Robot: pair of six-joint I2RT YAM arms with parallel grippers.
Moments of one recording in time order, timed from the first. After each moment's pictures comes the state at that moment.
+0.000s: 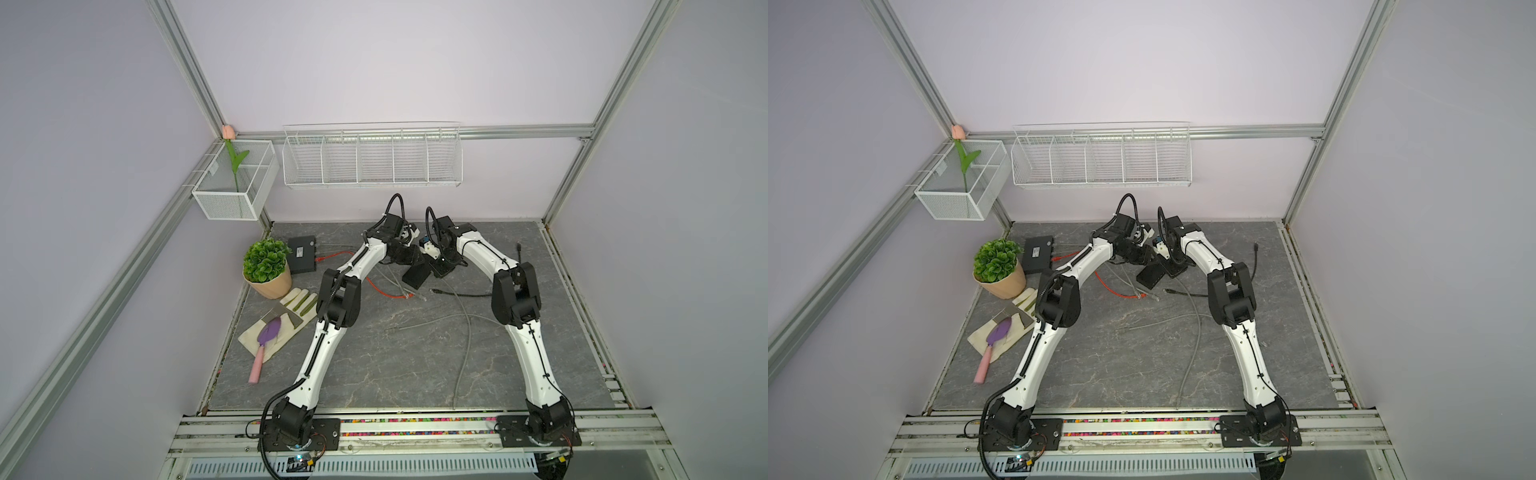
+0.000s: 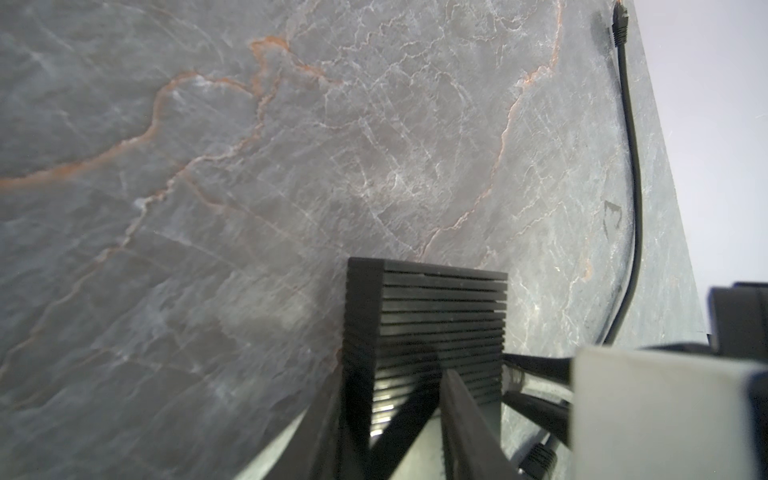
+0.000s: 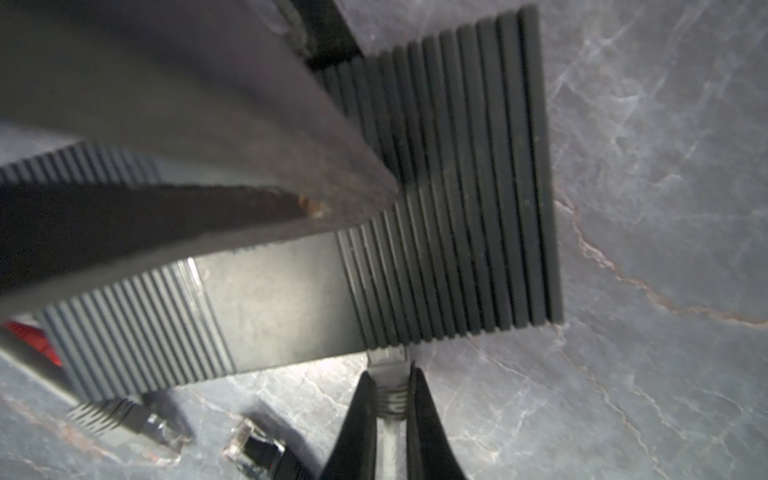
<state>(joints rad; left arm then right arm) -0.51 2.68 2.42 -0.75 0.59 -0.17 0.41 2.47 2.18 -1.05 -0.12 -0.29</state>
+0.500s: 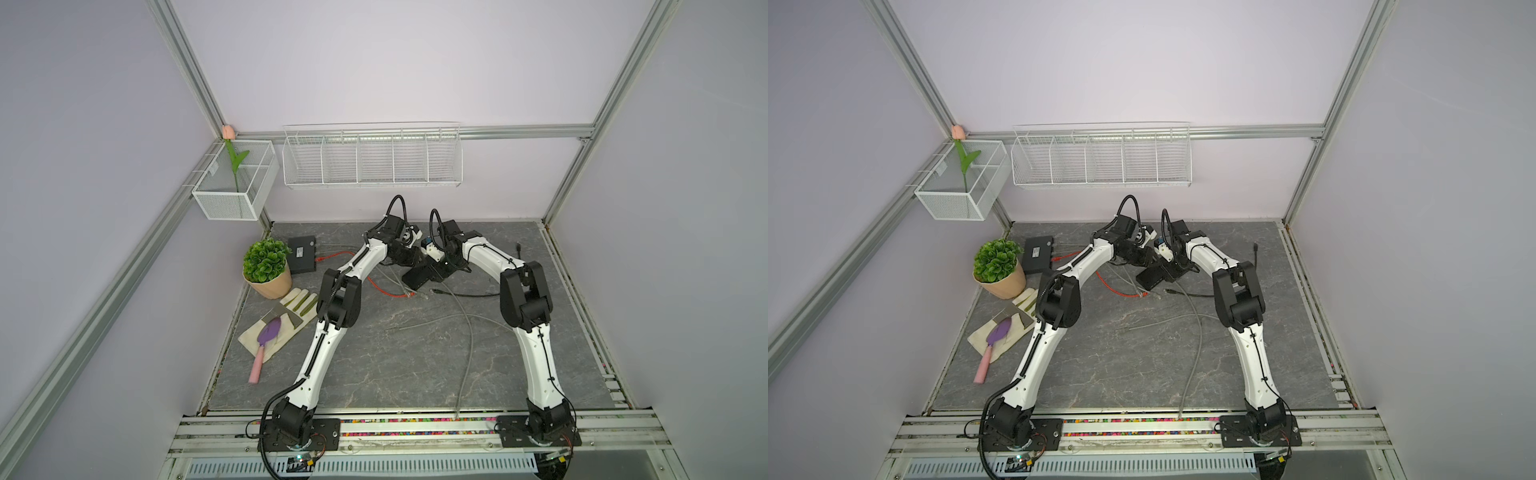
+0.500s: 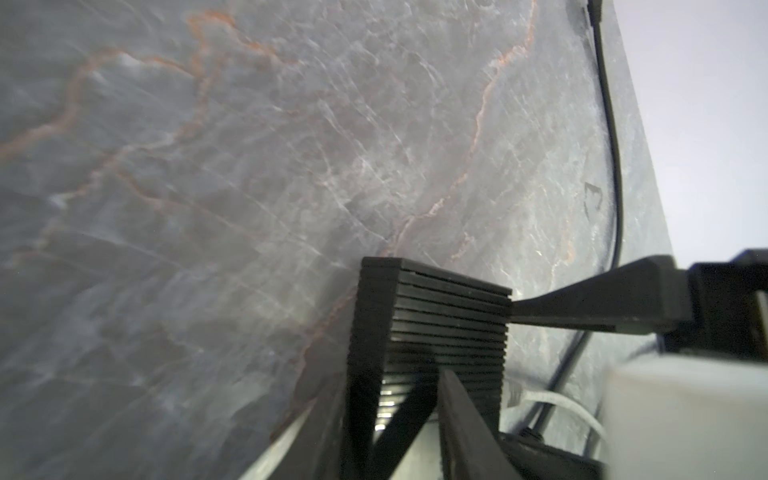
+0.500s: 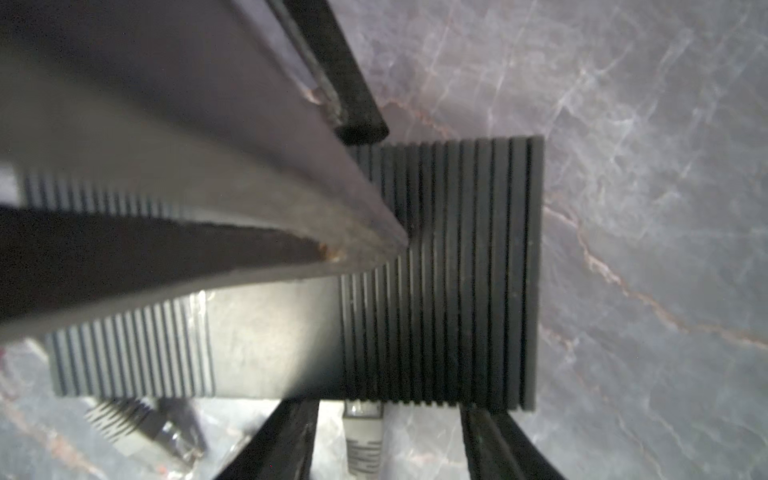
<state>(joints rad) -0.51 2.68 2.41 -0.76 0.65 -0.14 0.40 2.32 1.90 -0.83 -0.18 -0.31</state>
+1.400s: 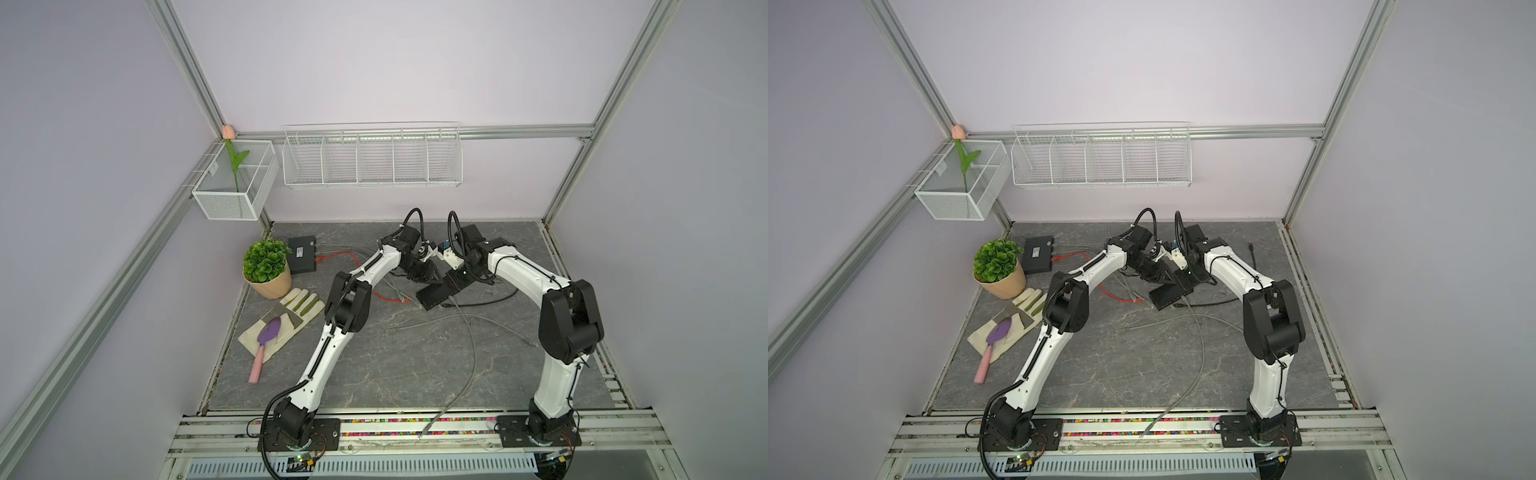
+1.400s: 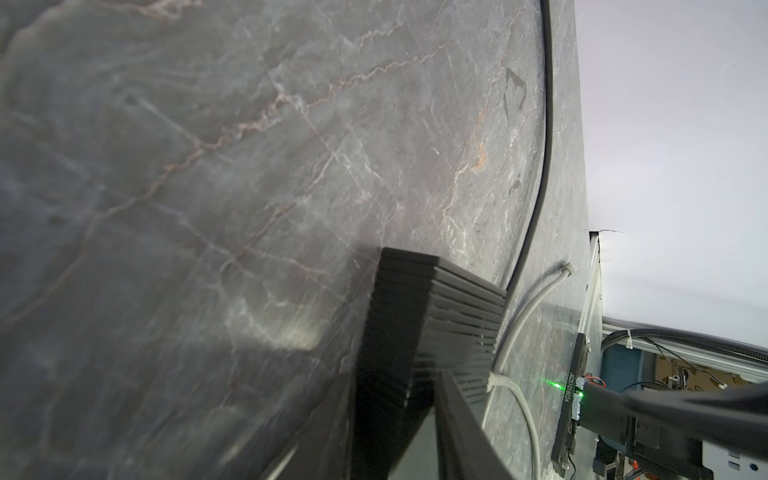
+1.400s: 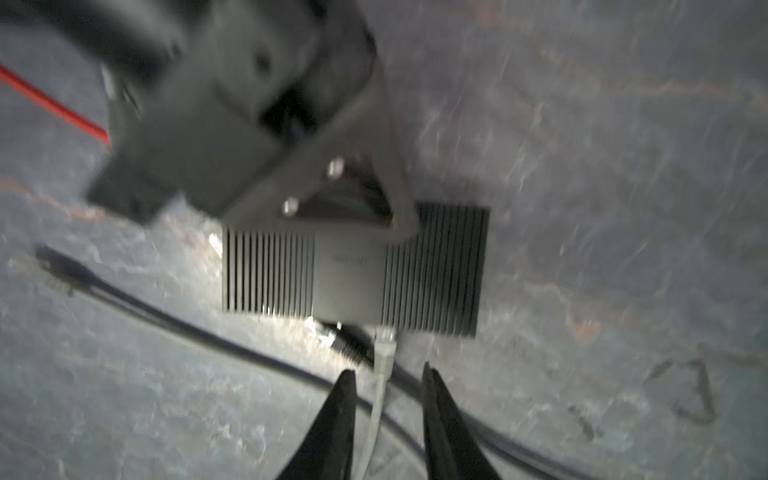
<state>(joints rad) -0.60 2.68 2.37 -0.86 0.80 -0.17 0.41 1.87 1.46 -0.89 -0.12 -0.19</state>
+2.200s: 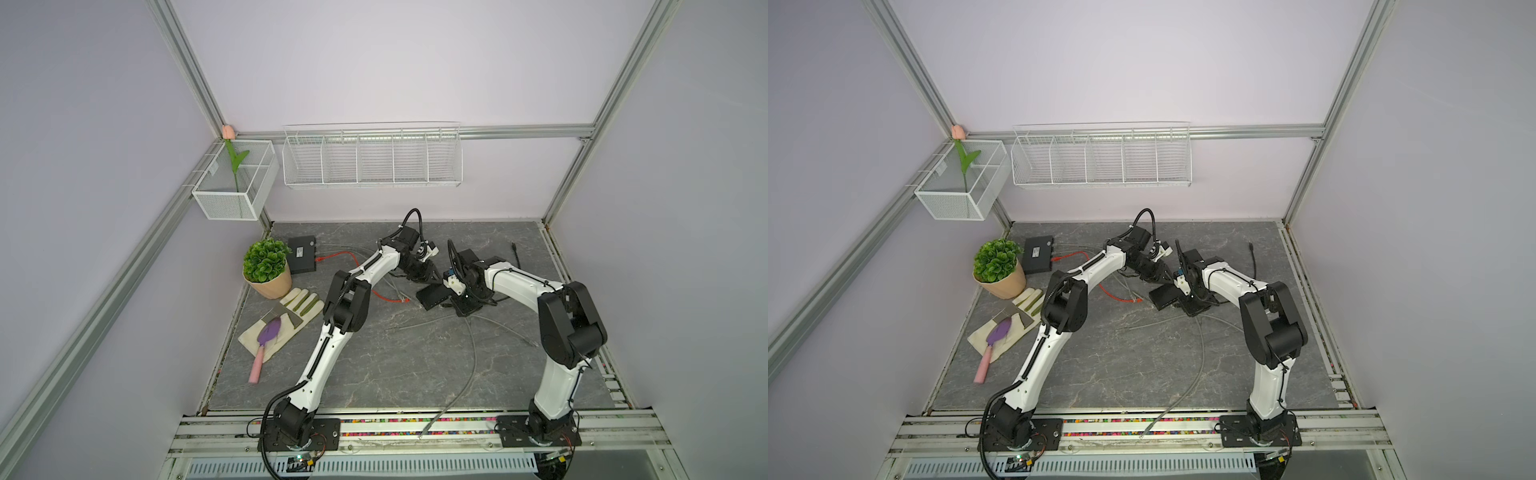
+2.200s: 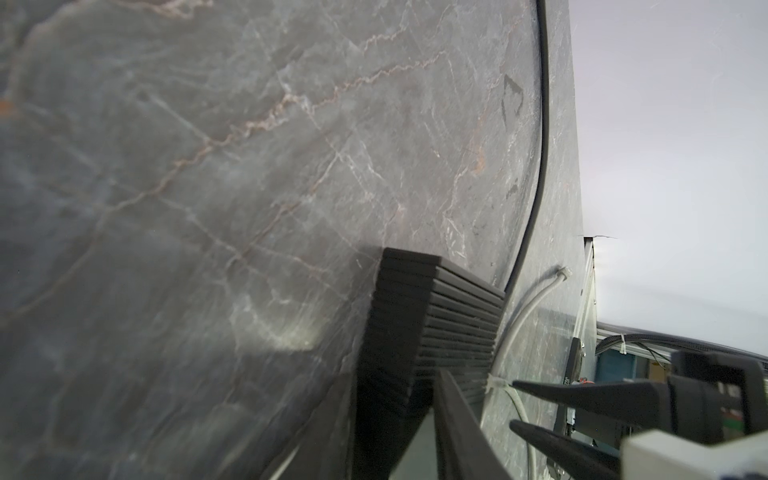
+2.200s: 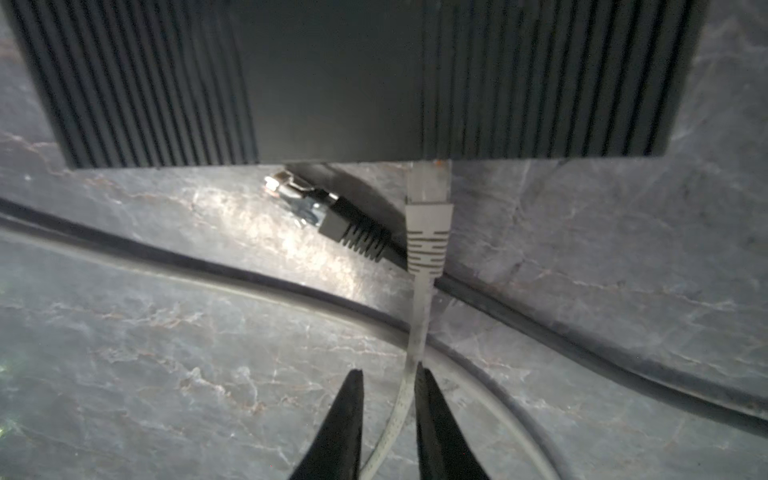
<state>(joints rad) -0.60 2.65 2.30 -0.79 0.81 -0.19 0.43 1.88 1.30 -0.89 -0.07 -0.10</state>
